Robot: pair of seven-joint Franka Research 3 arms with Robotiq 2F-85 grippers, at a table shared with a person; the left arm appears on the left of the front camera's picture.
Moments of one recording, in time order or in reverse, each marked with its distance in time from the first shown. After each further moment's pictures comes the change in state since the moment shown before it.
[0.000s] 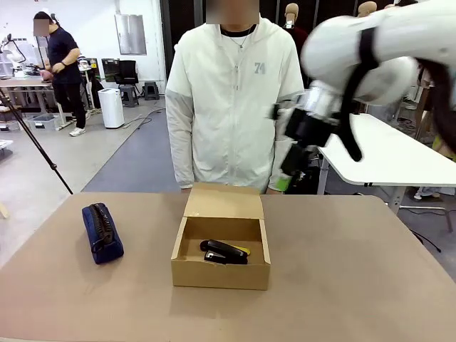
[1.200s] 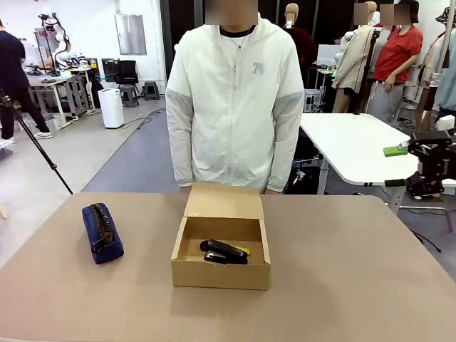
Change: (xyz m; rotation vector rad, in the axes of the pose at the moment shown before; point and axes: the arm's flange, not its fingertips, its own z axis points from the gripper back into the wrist) left arm 0.000 0.000 0.000 0.001 -0.001 0.000; right arm -0.258 -0.104 0.056 0.555 -0.762 -0.745
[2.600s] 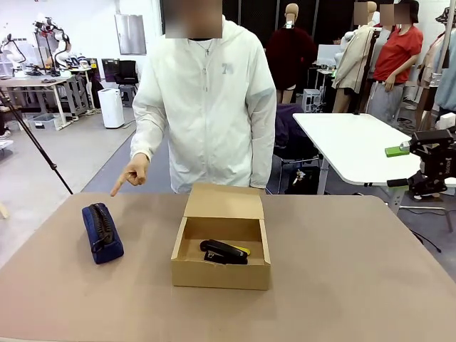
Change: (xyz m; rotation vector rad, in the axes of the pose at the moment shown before) left arm 0.000 0.000 0.000 0.000 0.000 0.000; right arm -0.001 0.002 0.004 -0.011 0.002 0.008
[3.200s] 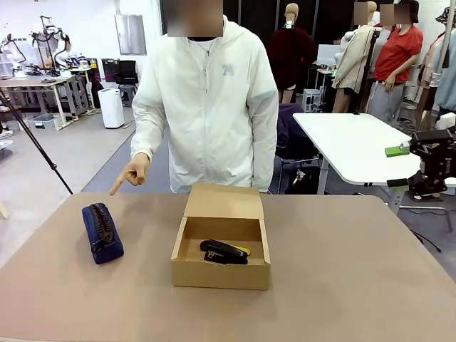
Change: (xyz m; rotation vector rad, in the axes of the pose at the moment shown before) left arm -0.006 -0.034 -0.054 0.263 0.046 -0.085; right arm 0.000 0.000 0.000 0.000 0.000 0.000
